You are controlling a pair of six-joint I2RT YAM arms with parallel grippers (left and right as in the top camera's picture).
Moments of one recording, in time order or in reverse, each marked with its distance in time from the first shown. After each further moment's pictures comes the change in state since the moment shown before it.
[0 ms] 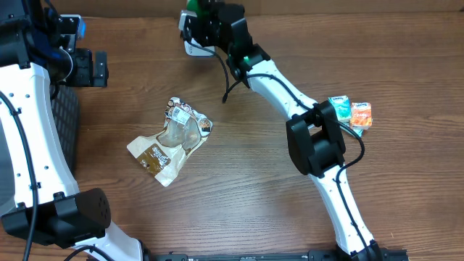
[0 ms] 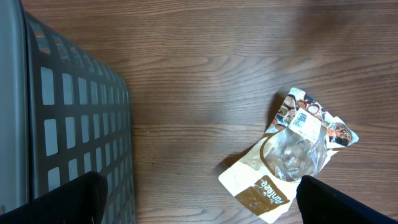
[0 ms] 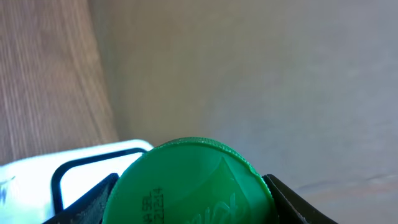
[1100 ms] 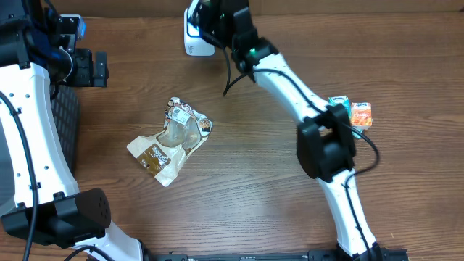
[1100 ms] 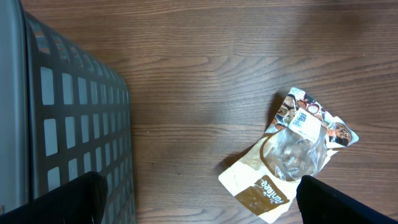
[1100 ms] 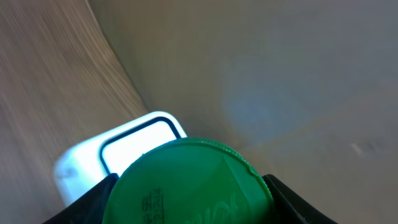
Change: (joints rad) left arm 0.000 0.000 0.000 0.000 0.000 0.000; right arm -0.013 -0.135 -0.013 -0.300 0.052 0.379
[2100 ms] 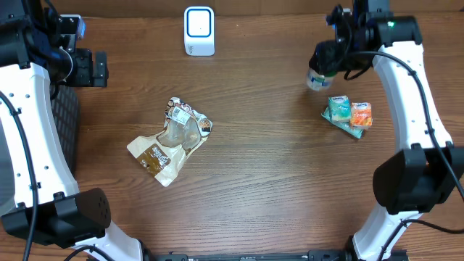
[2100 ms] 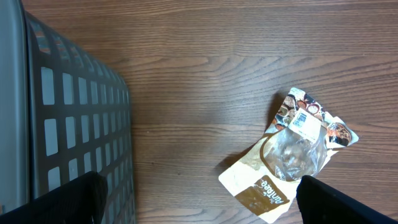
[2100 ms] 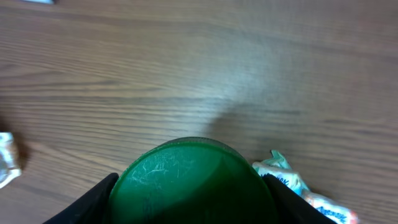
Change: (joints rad) left arm 0.000 0.000 0.000 0.000 0.000 0.000; right arm -0.445 -0.476 -0.282 -0.997 -0.151 0.618
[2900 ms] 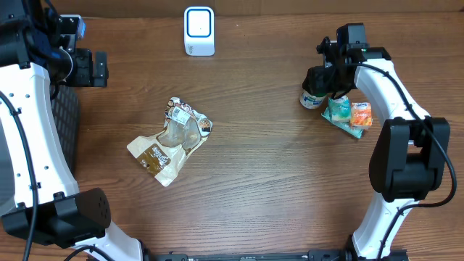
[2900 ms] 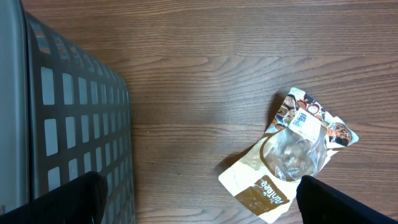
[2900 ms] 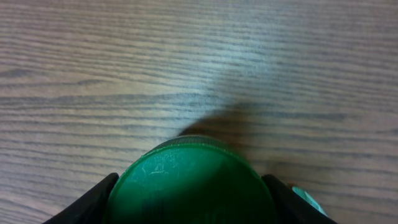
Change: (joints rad) left arm 0.000 0.000 0.000 0.000 0.000 0.000; right arm -0.017 0.100 -0.307 0.337 0.023 0.011
